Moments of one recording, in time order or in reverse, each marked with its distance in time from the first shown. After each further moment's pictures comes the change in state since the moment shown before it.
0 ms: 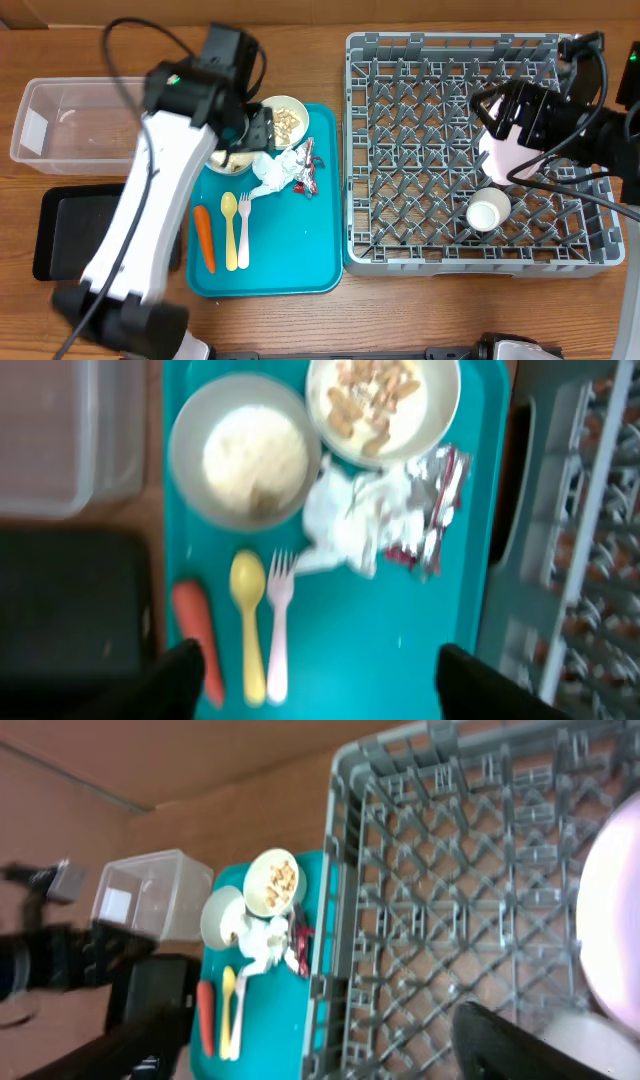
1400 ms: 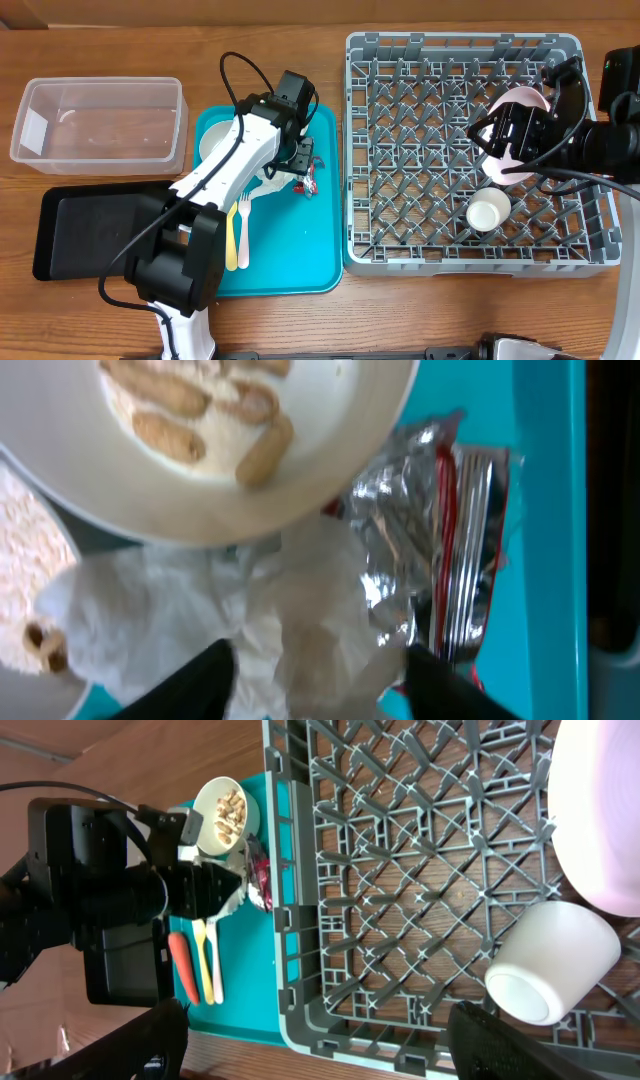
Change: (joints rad) left arm -0.098 0.241 -0.329 0.483 0.017 0.159; right arm 0.000 0.057 0.000 -0.194 0.067 -0.013
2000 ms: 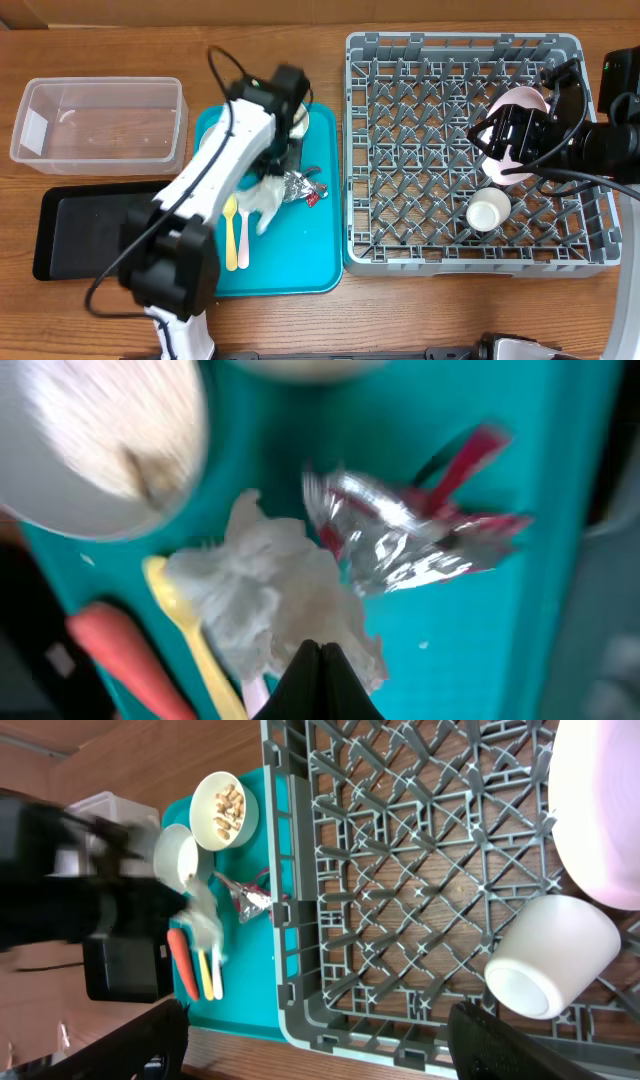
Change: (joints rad) left arm 0.015 -0.051 0.225 -0.417 0.001 -0.095; right arm 0.000 0.000 0.000 -0.011 0.000 -0.004
